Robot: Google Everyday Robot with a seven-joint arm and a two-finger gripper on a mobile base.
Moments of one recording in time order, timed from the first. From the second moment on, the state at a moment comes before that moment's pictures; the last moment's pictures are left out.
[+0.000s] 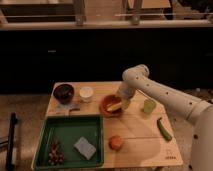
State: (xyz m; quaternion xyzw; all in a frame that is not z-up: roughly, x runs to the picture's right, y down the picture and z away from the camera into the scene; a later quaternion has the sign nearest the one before) arm 0.102 0.067 0.863 -0.25 -0.14 -0.14 0.95
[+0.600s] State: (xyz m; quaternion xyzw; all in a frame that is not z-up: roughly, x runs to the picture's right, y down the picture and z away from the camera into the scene) arm 0.109 0.057 0.860 -0.26 -0.14 -0.16 0.94
